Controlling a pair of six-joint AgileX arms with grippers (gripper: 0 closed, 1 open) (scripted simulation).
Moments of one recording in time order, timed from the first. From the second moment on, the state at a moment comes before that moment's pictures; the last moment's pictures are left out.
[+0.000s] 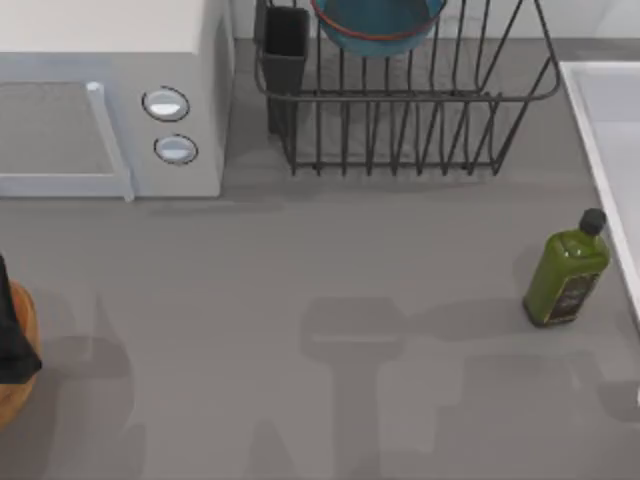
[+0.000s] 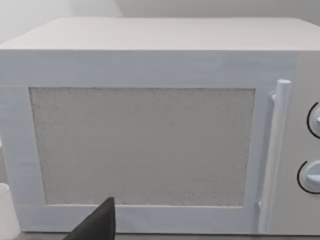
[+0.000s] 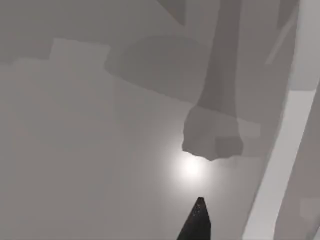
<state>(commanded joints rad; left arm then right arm) 0.00 0.00 0.00 0.00 0.00 0.00 -0.17 1.46 0.90 -1.03 0.04 -1.95</state>
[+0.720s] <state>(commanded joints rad) 0.00 0.00 0.00 0.00 0.00 0.00 -0.17 1.45 1.03 -1.16 0.04 -1.96</state>
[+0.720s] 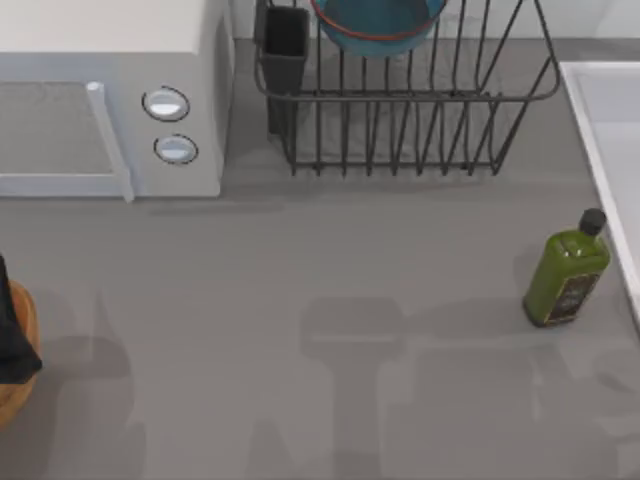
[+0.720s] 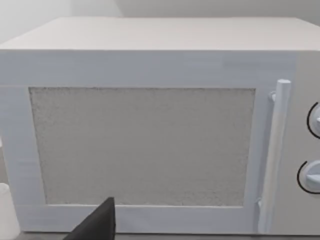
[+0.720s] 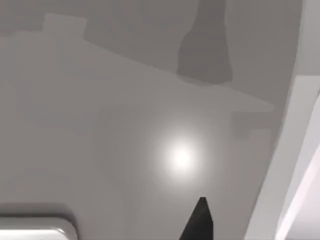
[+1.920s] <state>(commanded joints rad) 0.00 0.00 0.00 0.00 0.00 0.00 -0.15 2.56 2.62 -1.64 0.04 -1.94</state>
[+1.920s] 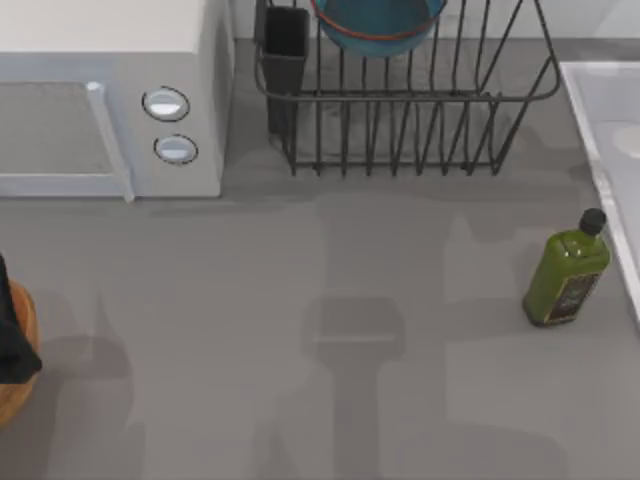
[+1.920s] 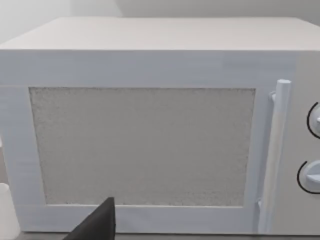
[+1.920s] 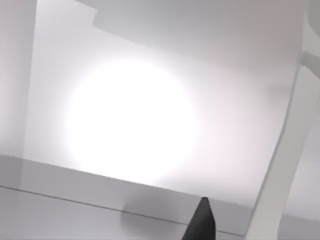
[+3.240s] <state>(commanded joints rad) 0.00 0.00 0.00 0.00 0.00 0.00 -0.15 2.64 2.53 -1.47 0.04 -1.90</state>
